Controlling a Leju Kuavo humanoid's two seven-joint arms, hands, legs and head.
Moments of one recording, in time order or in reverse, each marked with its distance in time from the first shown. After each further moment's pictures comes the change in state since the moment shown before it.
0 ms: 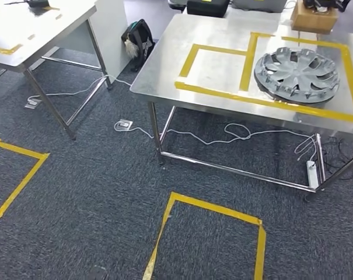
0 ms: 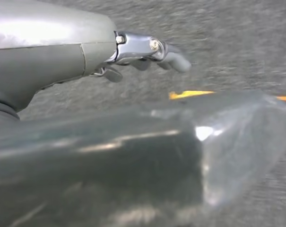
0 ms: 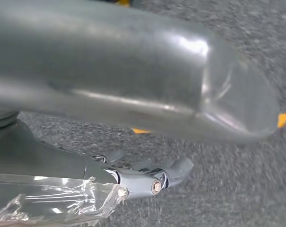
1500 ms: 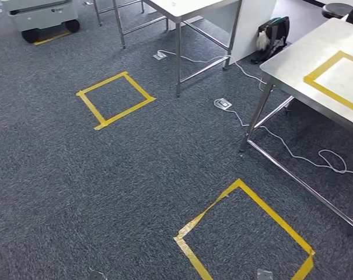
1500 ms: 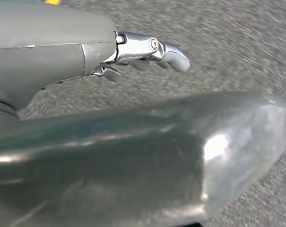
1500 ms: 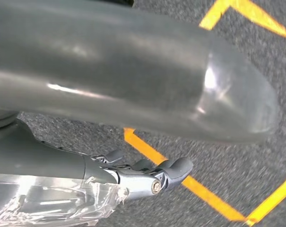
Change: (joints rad) left arm 0.012 -0.003 0.006 0.000 -0.053 -0.064 -0.057; right arm -0.021 -0.013 -0.029 0.025 0.119 0.041 0.002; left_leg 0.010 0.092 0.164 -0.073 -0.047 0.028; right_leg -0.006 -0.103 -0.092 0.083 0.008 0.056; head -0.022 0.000
